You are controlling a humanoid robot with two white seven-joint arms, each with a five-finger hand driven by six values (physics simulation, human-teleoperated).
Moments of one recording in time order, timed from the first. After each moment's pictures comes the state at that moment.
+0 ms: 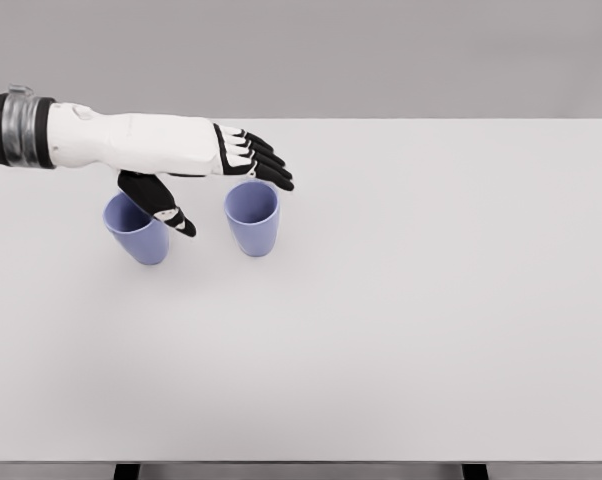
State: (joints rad) left arm -1.17 0.90 -1.12 -1.62 0.26 -0.61 -0.61; right arm -0.05 0.00 -0.04 0.12 0.08 -0.13 0.57
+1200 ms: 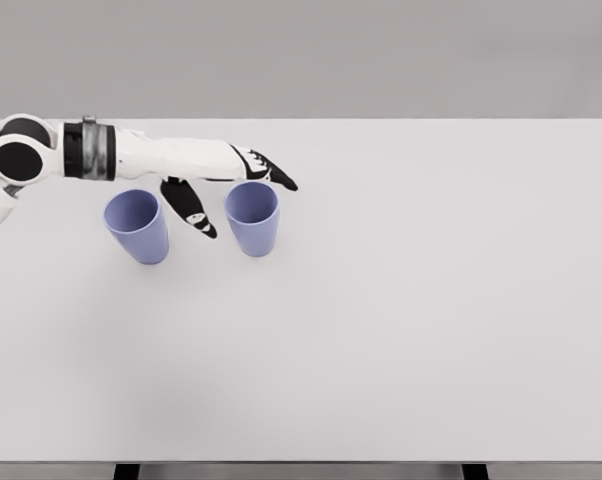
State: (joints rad) left arm -1.08 0.68 -1.15 -1.27 0.14 -0.61 -0.61; right arm -0.01 0.00 -0.04 0.13 0.07 -0.13 0.56
